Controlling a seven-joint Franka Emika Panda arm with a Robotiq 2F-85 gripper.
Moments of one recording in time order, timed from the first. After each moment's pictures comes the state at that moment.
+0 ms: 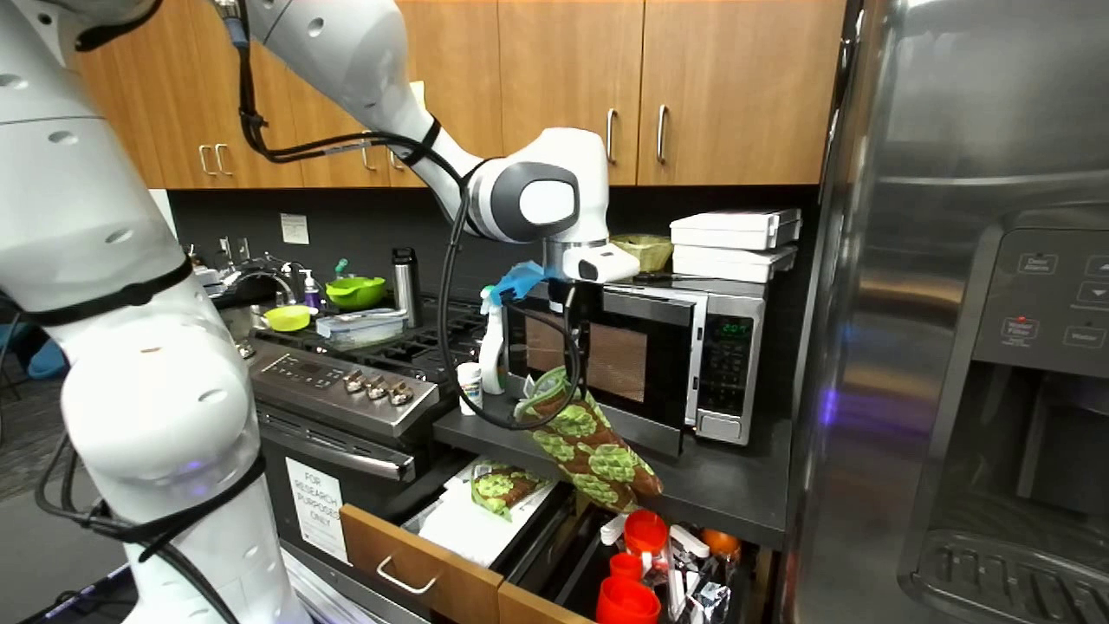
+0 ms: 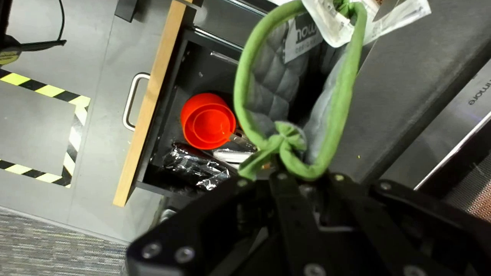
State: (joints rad) arm -0.32 -0.25 -0.13 -2.53 -0.04 2.34 0.72
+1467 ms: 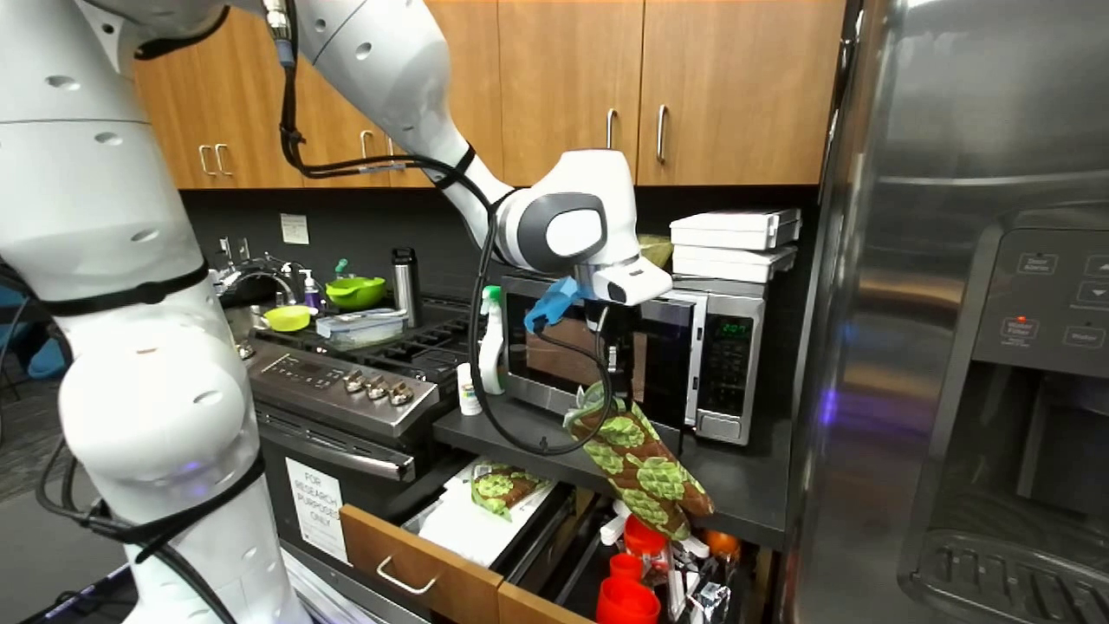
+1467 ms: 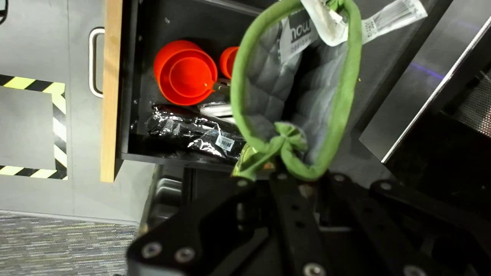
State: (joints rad) arm -0.34 -0.12 -0.18 -2.50 -0.06 2.57 0.82
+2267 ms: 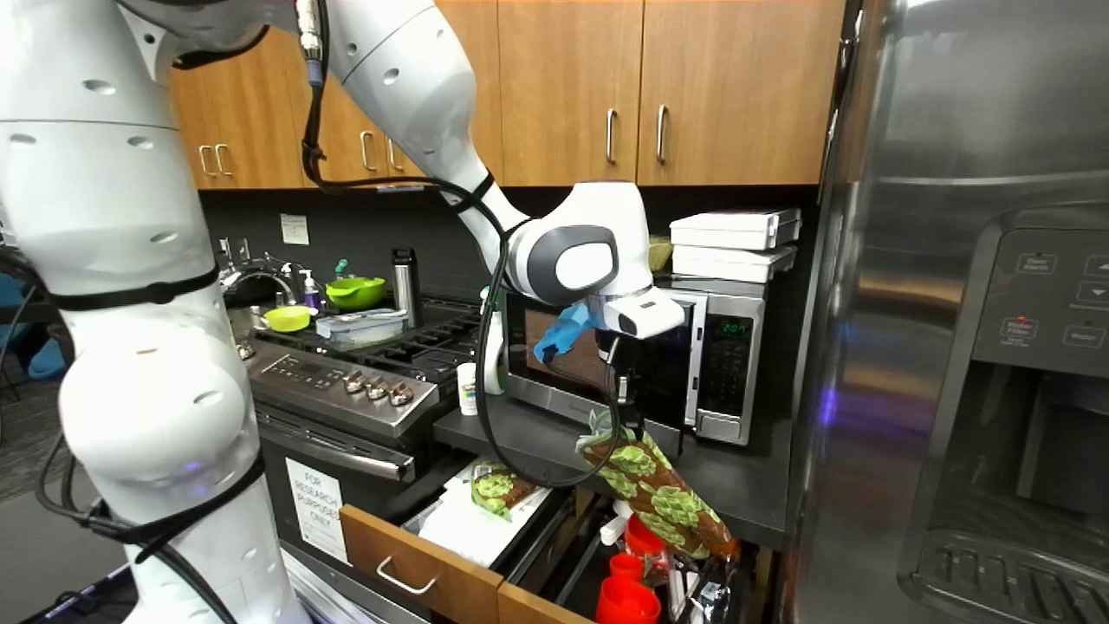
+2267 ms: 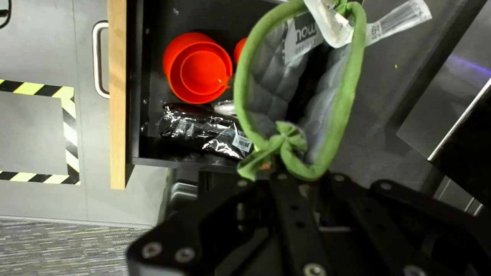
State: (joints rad) arm -0.34 -0.04 -0.23 -2.50 -0.06 2.65 0.82
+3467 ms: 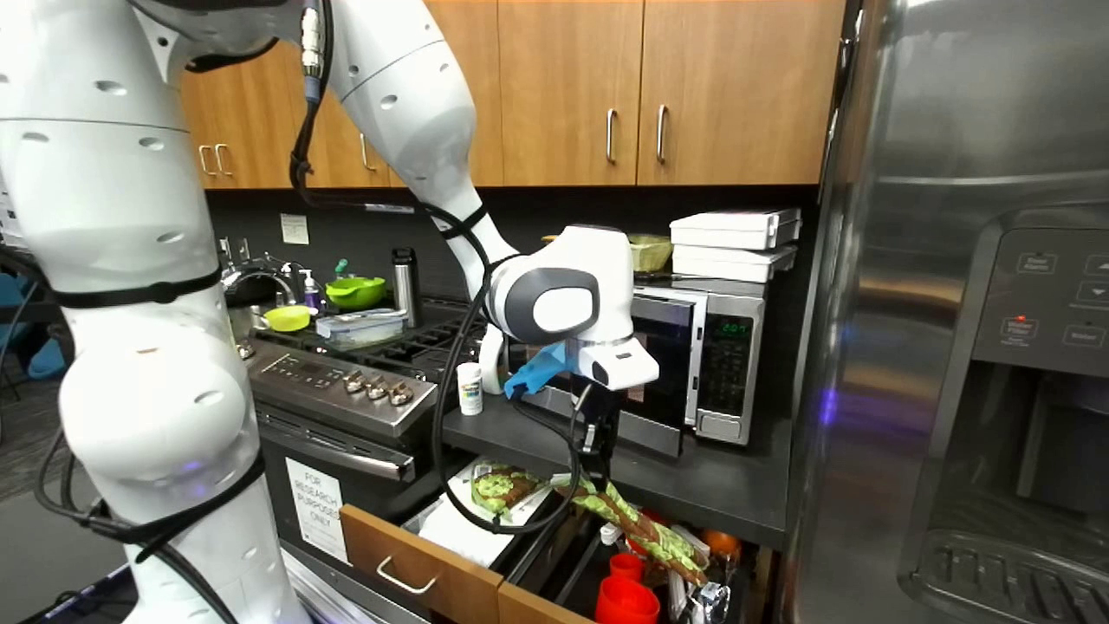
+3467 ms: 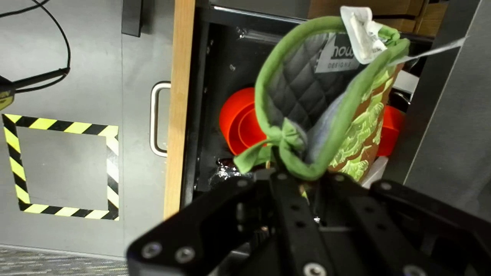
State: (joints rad) arm -0.34 -0.01 -0.25 -2.61 -0.05 2.65 0.83
